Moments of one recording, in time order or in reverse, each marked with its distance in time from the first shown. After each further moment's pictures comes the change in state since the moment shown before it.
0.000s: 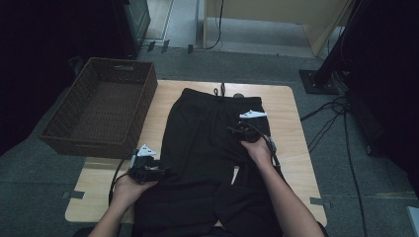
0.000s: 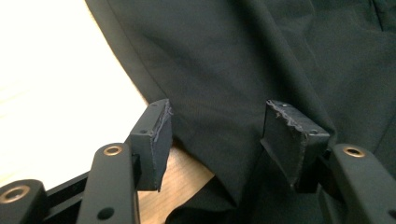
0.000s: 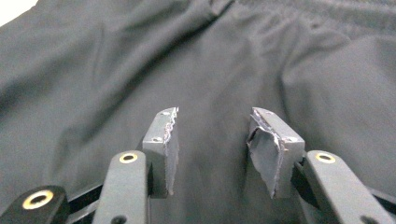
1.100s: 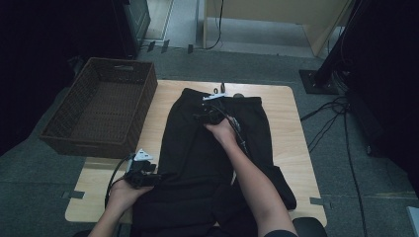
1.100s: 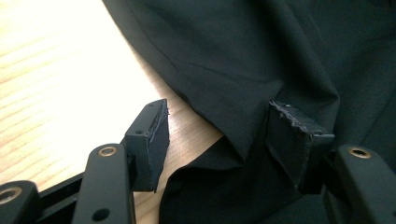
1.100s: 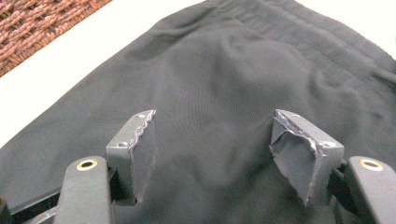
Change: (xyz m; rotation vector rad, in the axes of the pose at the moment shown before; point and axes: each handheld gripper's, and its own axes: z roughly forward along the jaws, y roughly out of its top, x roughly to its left) left arm 0.002 -0.013 -0.005 0.030 0.005 0.001; right arm 0.069 0.080 0.082 0.052 0.072 -0.039
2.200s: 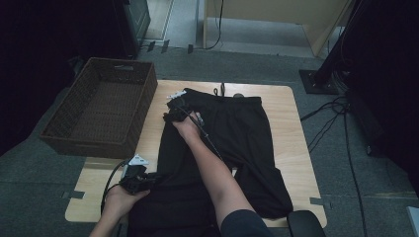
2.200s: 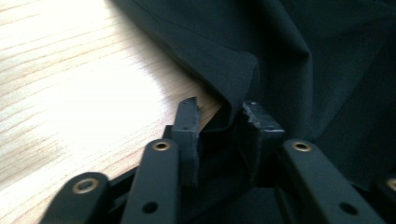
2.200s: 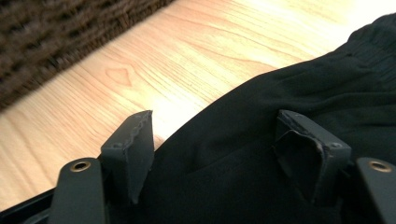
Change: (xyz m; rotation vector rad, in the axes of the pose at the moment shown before) left arm -0.001 -0.015 -0.010 0.029 -0.044 -0.042; right arm 0.079 0.037 0.097 0.023 -0.091 -0.102
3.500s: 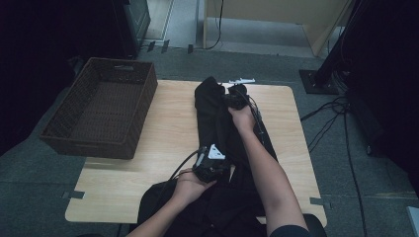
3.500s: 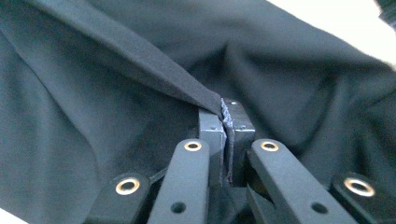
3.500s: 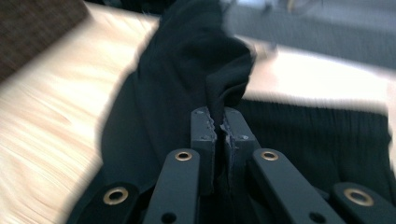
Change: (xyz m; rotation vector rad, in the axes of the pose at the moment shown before) left arm -0.151 0.096 0.099 -0.026 -0.146 0.299; right arm -0.159 -0.037 -0.133 -0.097 -0.066 0.229
